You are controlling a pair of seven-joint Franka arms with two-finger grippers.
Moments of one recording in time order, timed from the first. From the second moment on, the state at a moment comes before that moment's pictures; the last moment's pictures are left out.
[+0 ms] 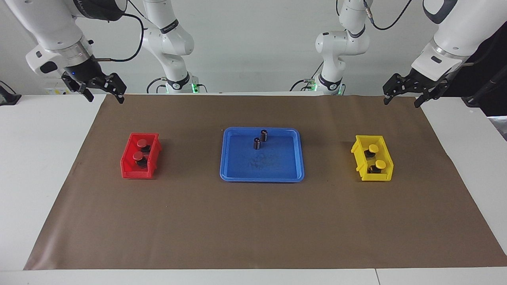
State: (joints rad) left arm -0.10 0.05 0.01 -1.42 -0.02 1.40 0.11; right arm -0.25 -0.07 0.13 -1.63 -0.01 1.50 -0.02
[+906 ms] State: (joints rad) left arm -0.09 0.05 0.02 -1.42 -0.02 1.40 0.11; right arm -0.25 -0.07 0.13 -1.70 -0.01 1.64 -0.09
